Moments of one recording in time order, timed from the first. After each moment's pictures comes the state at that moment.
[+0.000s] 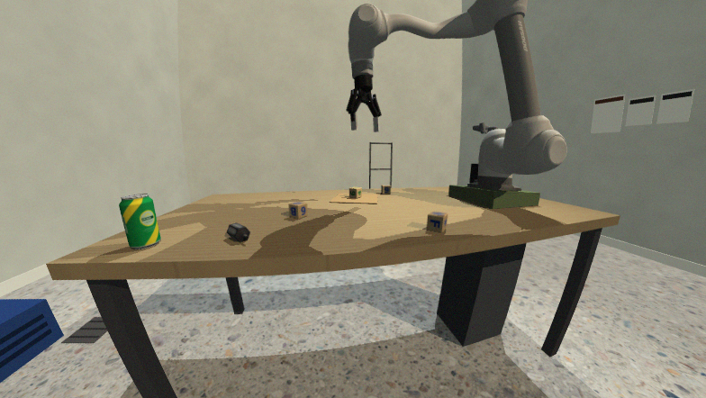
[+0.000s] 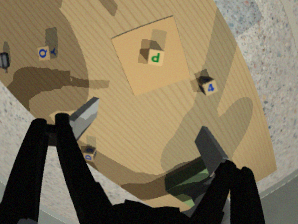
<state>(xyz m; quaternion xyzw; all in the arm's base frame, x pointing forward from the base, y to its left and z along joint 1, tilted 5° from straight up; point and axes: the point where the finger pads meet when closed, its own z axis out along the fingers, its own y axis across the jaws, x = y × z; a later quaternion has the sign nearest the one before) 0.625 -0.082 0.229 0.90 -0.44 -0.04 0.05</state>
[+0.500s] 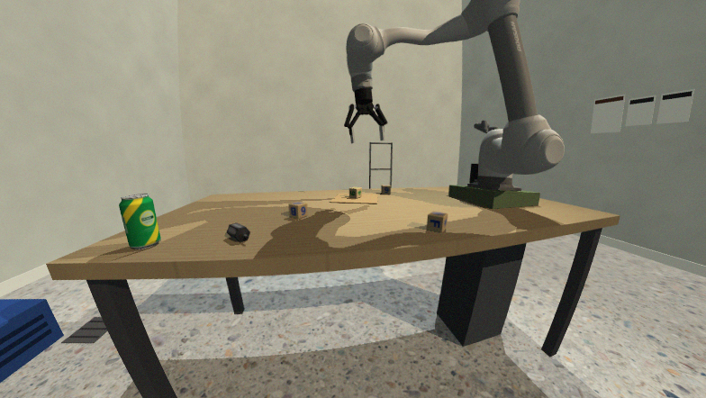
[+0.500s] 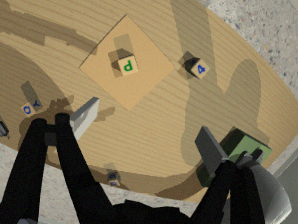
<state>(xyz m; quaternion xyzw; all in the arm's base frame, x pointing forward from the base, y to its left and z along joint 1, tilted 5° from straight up) 0.606 -0.117 0.189 0.78 -0.62 -0.05 0.08</state>
